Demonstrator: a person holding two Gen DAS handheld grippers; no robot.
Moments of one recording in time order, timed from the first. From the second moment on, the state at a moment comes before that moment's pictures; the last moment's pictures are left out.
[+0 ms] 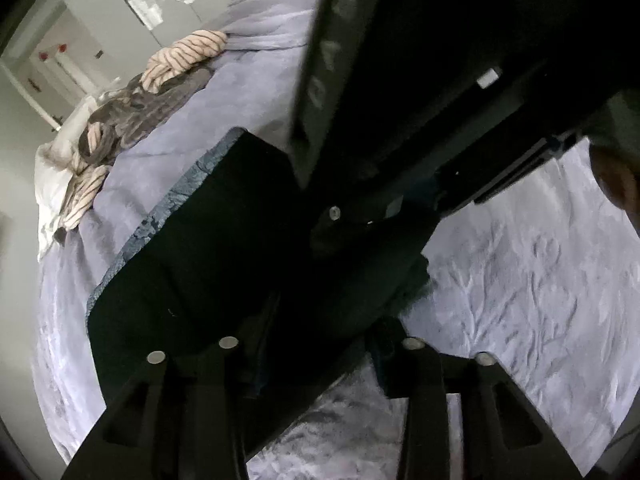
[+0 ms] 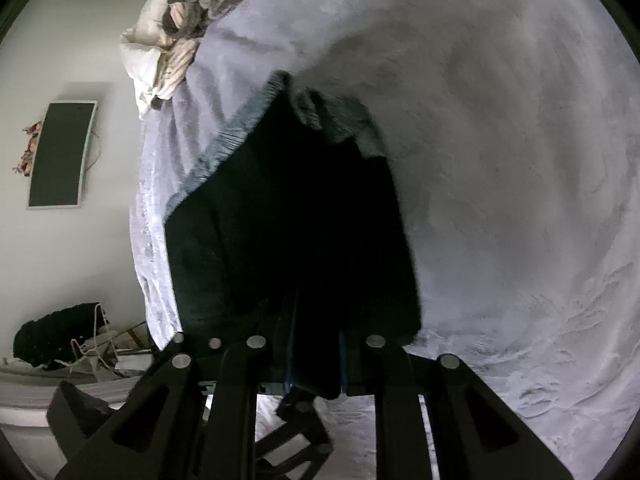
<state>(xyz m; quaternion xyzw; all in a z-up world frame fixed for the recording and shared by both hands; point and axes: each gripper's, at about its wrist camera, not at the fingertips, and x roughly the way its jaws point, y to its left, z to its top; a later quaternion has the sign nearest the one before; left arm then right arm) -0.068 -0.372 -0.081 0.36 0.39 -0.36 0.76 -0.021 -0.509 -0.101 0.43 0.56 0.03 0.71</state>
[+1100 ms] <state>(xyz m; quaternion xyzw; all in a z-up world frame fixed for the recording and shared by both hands) 0.167 -0.228 -0.105 0.17 0.57 -0.11 0.80 0.029 -0.455 -0.089 0.13 0.61 -0.06 0.78</state>
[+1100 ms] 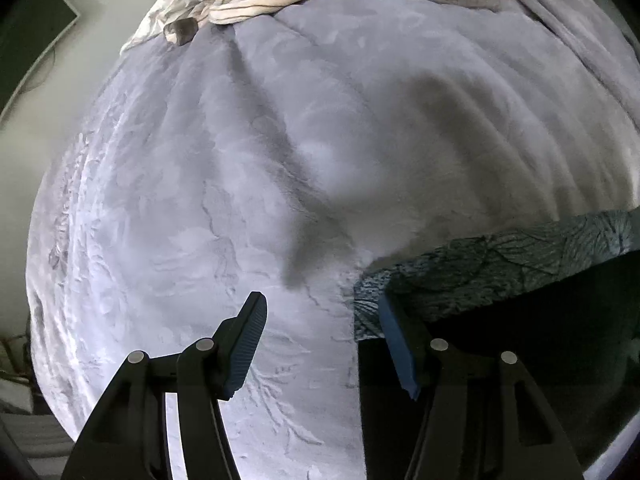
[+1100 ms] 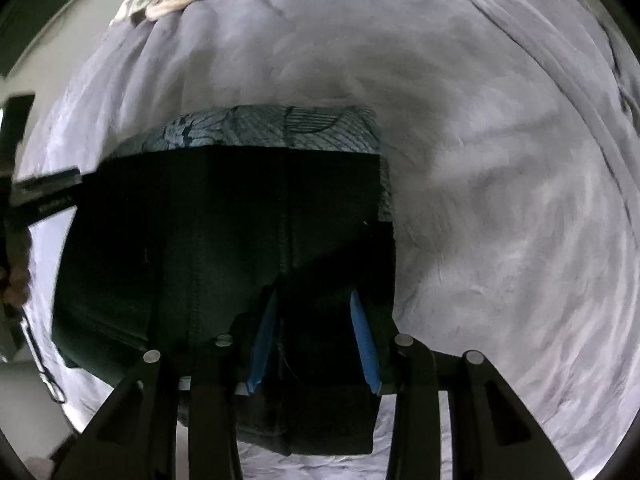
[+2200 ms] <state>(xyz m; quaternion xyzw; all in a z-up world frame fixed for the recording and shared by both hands) 0.081 -0.220 -0.089 0.15 0.61 -0.17 0.76 -0.059 -0.481 -0.081 0.23 0.61 -0.12 0.75</state>
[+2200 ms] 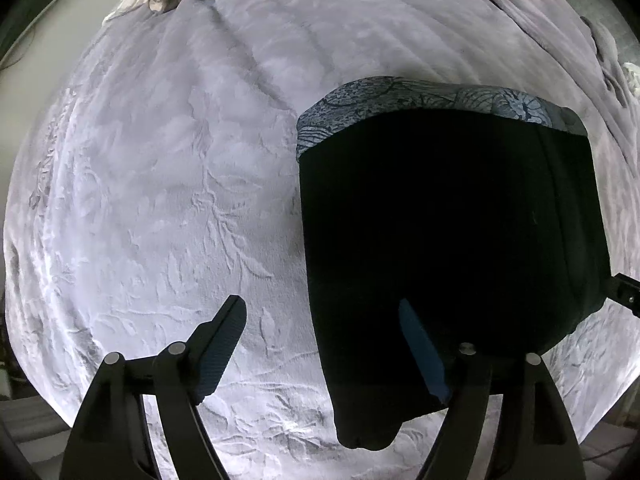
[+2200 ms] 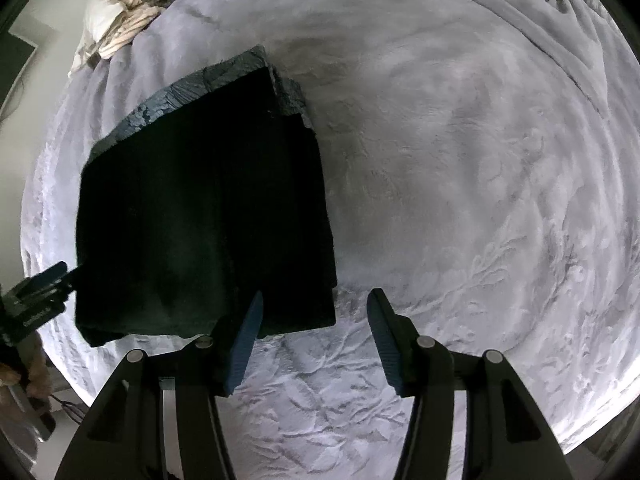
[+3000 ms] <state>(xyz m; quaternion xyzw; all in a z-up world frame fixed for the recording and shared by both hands) 0.076 -0.215 -0.088 0.12 0.62 -0.19 0.75 -0.055 -0.478 -0.071 0.25 0.60 -0.10 0.75</state>
